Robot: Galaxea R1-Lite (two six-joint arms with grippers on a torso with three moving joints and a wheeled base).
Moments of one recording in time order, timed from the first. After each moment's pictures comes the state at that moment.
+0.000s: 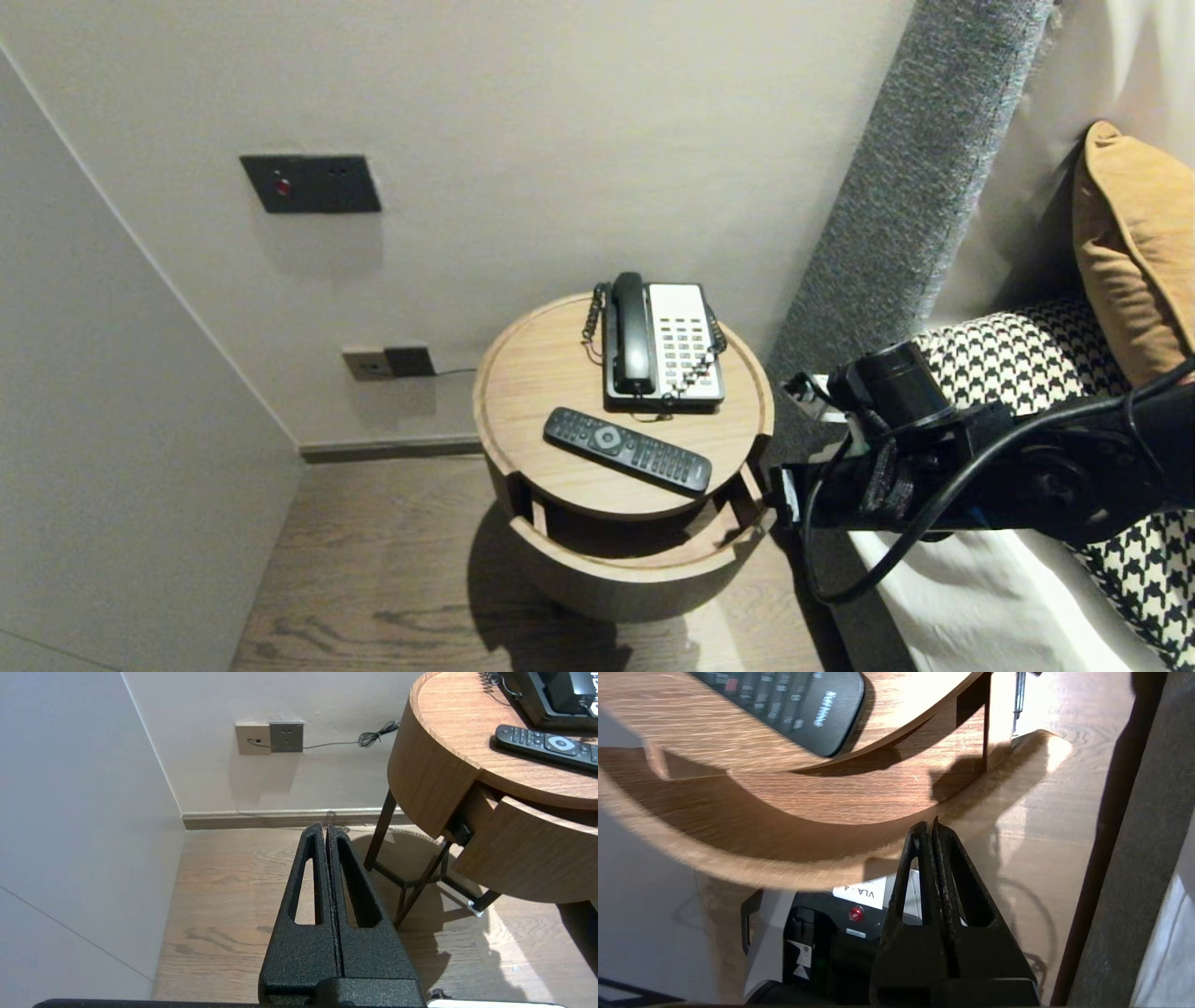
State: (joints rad) left arm 0.00 0.00 0.00 0.00 0.00 -0.01; right arm 0.44 1.78 -0.90 -0.06 0.05 0.33
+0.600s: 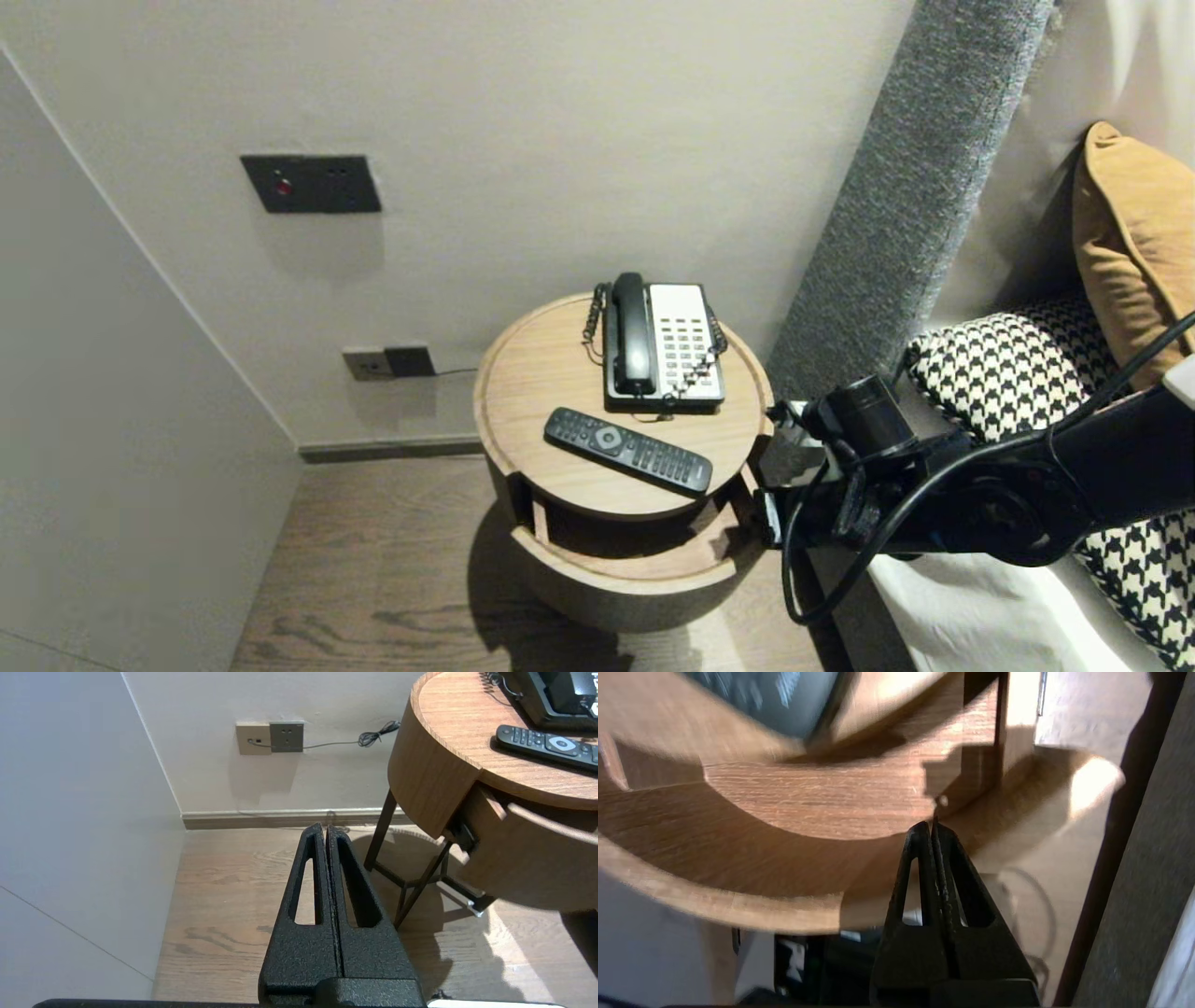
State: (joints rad) left arm 0.00 0.00 0.00 0.00 0.00 -0.01; right arm 0.44 1.86 -0.82 -0.17 0.05 0.32
